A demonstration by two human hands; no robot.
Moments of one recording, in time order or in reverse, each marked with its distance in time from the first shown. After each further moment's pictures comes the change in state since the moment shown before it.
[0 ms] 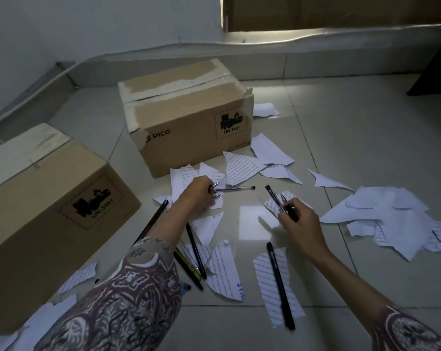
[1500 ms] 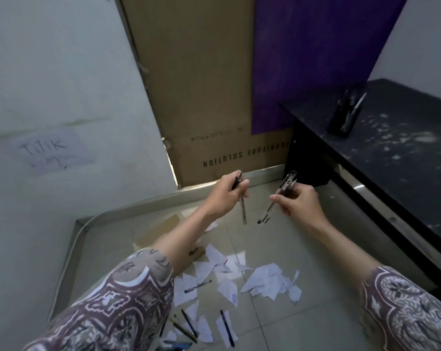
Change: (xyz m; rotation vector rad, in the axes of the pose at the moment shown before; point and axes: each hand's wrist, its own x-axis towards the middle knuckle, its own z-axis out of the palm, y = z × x) left_hand -0.236 0.503 -0.553 -0.575 -0.104 0.510; right_hand -0.075 -0.581 -0.452 0.138 0.294 -0.038
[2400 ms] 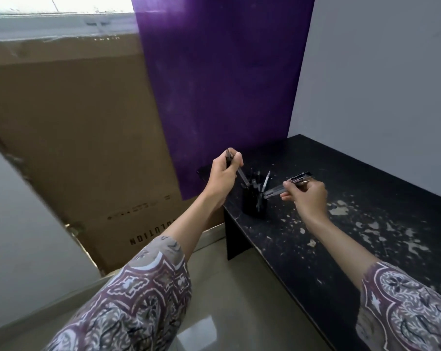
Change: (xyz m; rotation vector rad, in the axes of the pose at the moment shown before) left_hand 0.332 0.186 0.144 -0.311 0.094 0.277; right_hand 0.239 0.002 -0.267 0.049 0.510 0.018
